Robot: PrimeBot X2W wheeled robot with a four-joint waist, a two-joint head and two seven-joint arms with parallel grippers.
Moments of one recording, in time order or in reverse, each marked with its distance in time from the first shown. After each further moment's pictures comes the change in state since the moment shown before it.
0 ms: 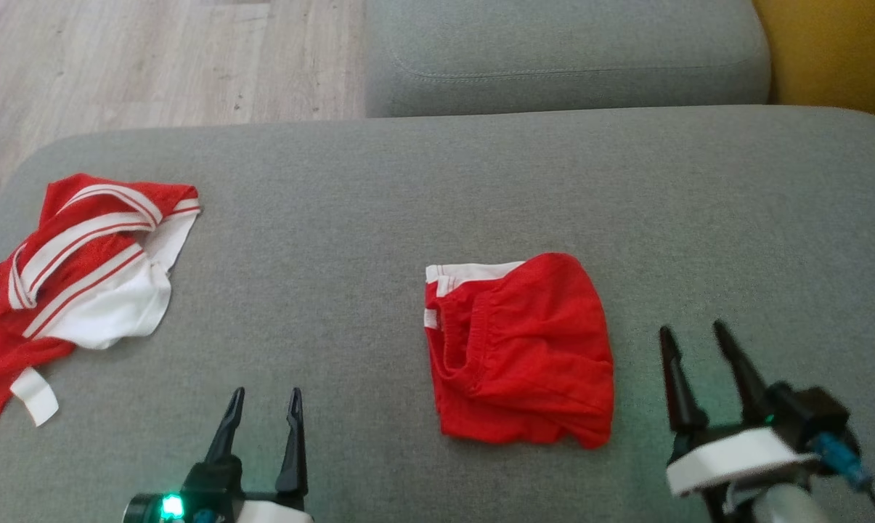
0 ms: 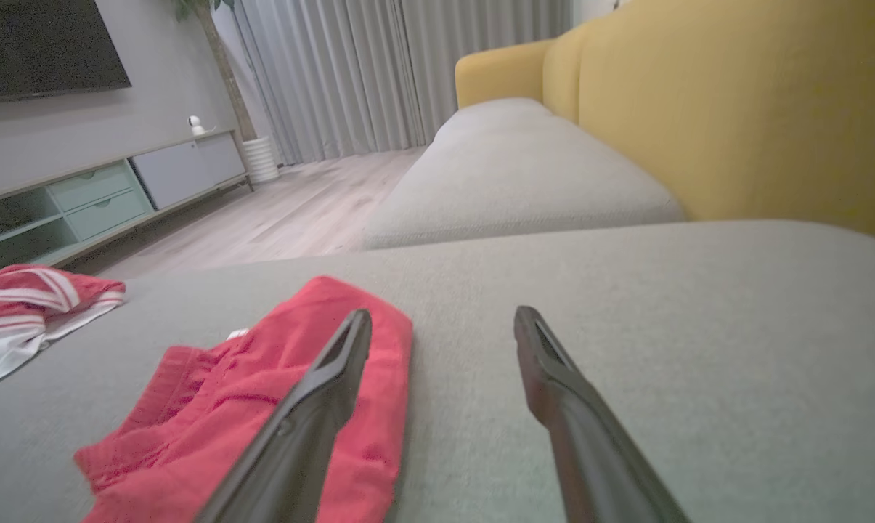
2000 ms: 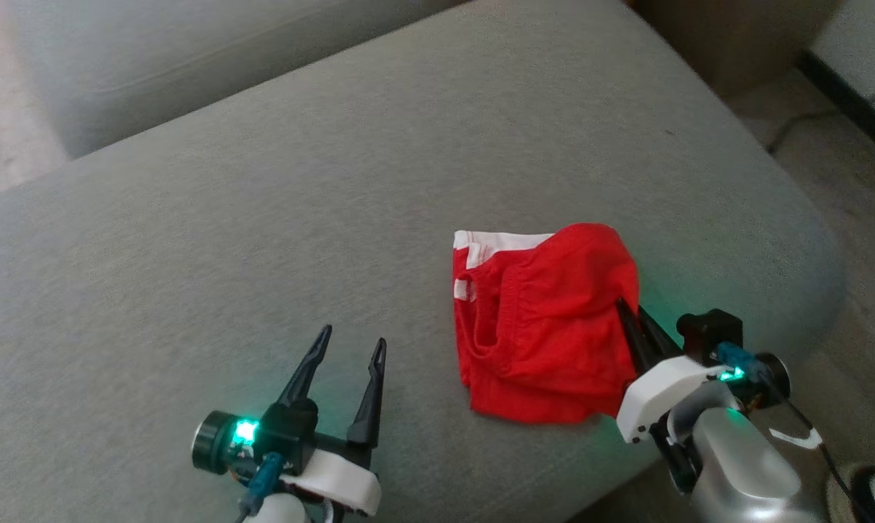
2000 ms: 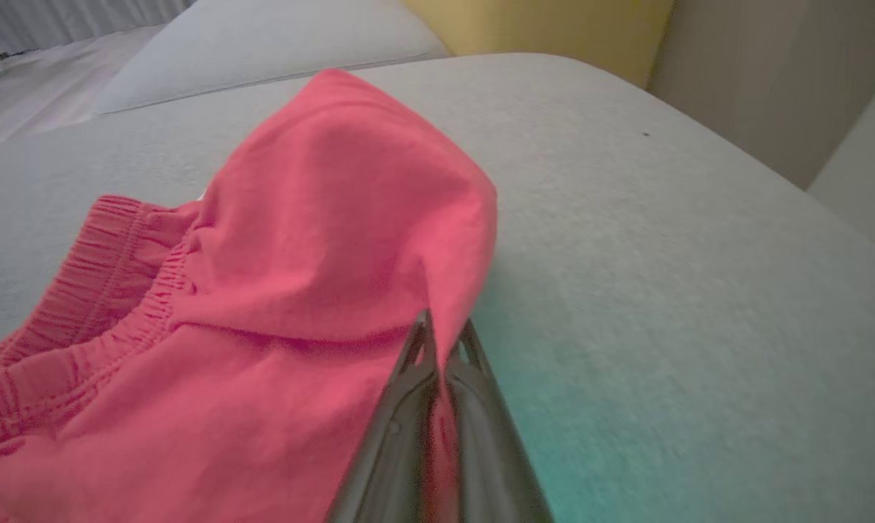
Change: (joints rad) left arm -0.165 0.001 -0.199 0.024 -0.022 -0.028 -0.003; right arm -0.391 0.015 0.113 0.574 -0.091 0.000 0.002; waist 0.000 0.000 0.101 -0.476
